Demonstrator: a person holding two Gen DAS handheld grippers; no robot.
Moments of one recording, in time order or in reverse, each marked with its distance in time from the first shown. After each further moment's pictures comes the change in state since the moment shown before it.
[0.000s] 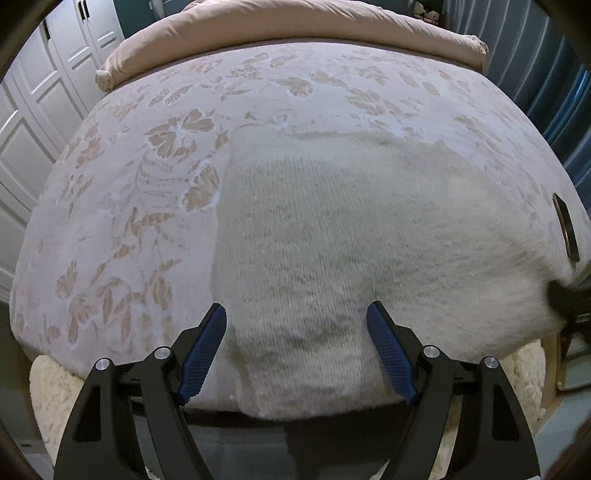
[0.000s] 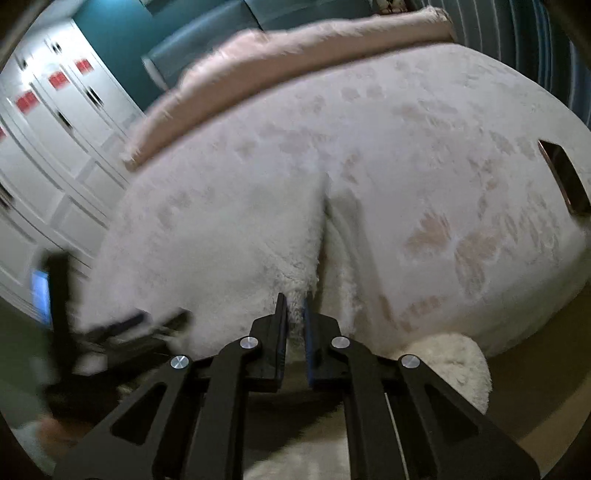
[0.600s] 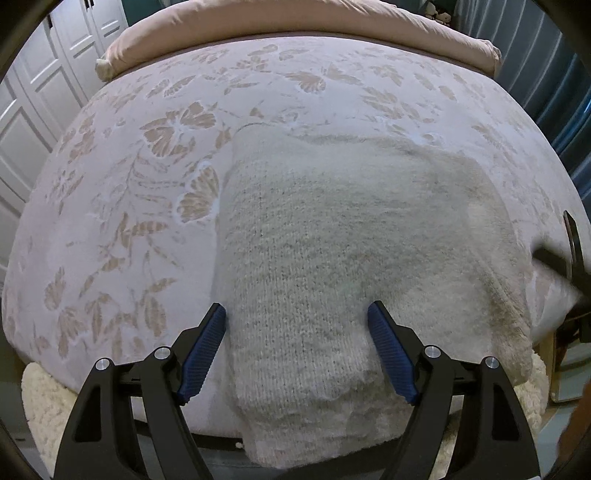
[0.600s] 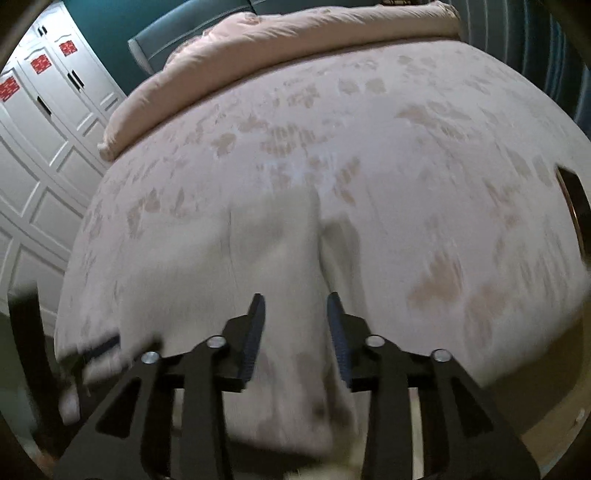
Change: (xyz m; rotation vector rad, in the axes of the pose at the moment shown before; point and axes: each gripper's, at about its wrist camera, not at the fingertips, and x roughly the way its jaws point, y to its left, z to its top) left arm 0.024 0.013 0.025 -0.040 0.012 -0.014; right arm 0.026 -0.002 0.049 -0.012 0.033 -0.030
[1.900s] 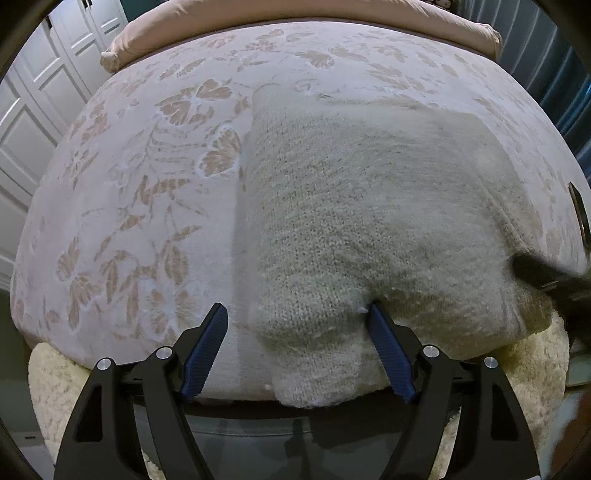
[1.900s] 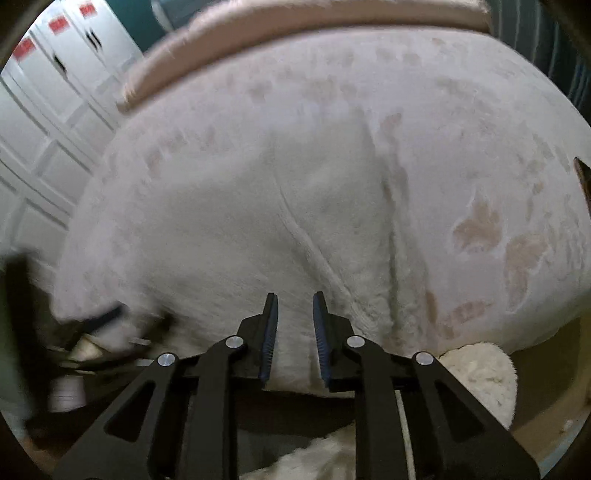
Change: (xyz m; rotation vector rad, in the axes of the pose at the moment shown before) left arm -0.006 0.014 -0.041 0.028 0.043 0.039; right arm 0.039 0.046 -0.043 -0.113 0.148 -0.002
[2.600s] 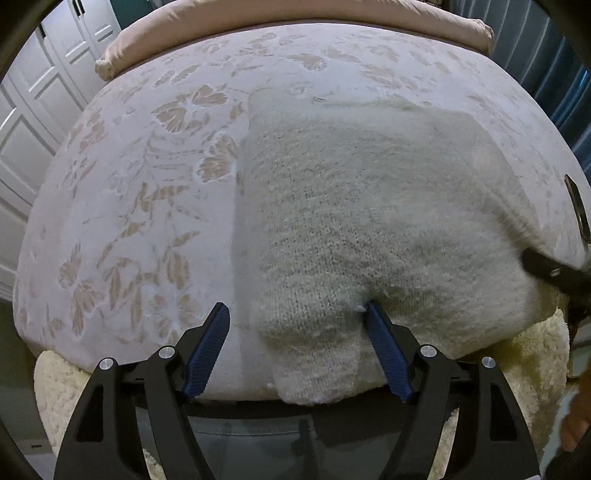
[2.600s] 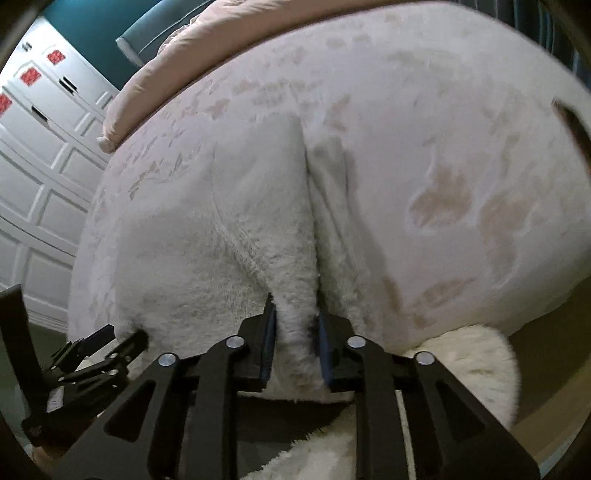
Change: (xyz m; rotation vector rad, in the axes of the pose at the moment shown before) left arm -0.003 -0.002 0.002 0.025 -0.001 -0.002; right arm -0.033 -0.050 -0.003 0.173 -0.096 0.053
